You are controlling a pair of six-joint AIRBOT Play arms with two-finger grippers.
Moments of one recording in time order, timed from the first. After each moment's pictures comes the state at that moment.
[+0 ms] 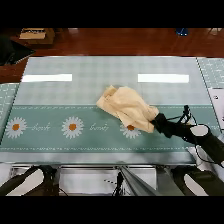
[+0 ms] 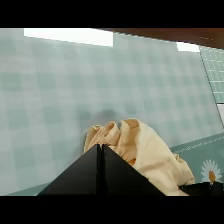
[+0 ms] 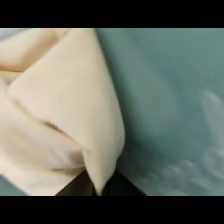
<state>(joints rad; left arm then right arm) 0.32 -1.13 1.36 0.66 -1.27 -1.20 0.06 -0.90 0.27 -0.56 0.53 1.60</state>
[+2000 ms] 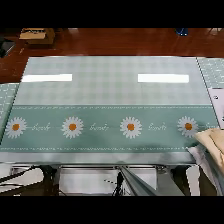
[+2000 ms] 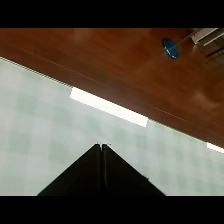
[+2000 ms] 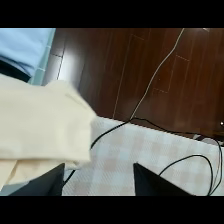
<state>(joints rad) 0.46 -1.35 1.42 0.63 -0.92 -1.18 -1.08 -0.71 1.43 -2.17 1.85 1.48</state>
